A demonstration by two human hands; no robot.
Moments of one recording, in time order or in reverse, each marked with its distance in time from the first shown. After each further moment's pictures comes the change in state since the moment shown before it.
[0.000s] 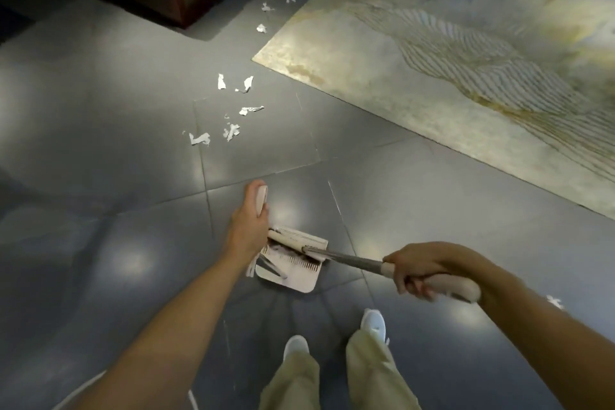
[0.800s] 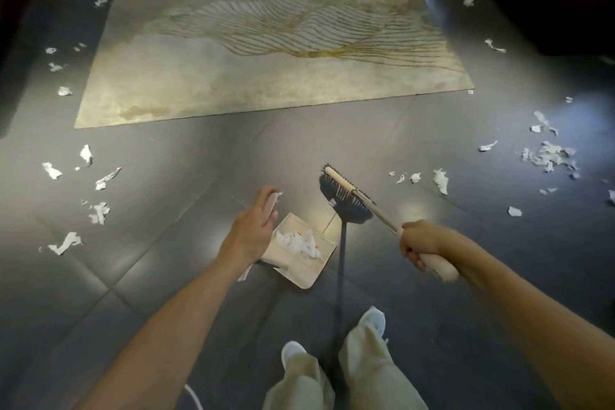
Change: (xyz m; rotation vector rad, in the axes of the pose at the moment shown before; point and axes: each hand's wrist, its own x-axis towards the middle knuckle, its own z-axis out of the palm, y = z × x) left_hand -0.035 0.109 0.126 0.127 -0.626 0.631; right_hand -0.025 0.206 0.075 0.834 0.567 0.076
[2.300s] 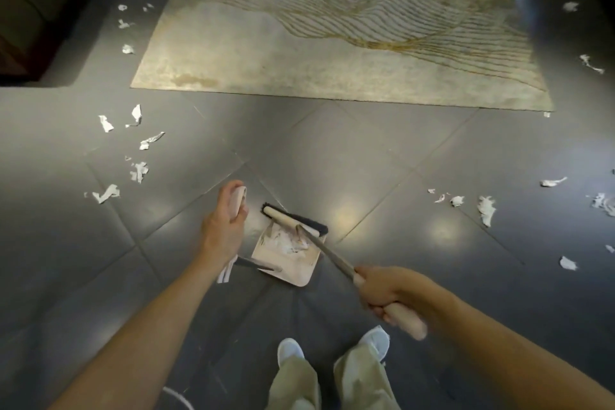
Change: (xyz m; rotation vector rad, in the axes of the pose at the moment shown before) left_hand 0.008 -0.018 -0.037 -0.052 0.320 -0.397; right_hand 0.028 -0.068 0.051 -0.478 -0.431 -0.097
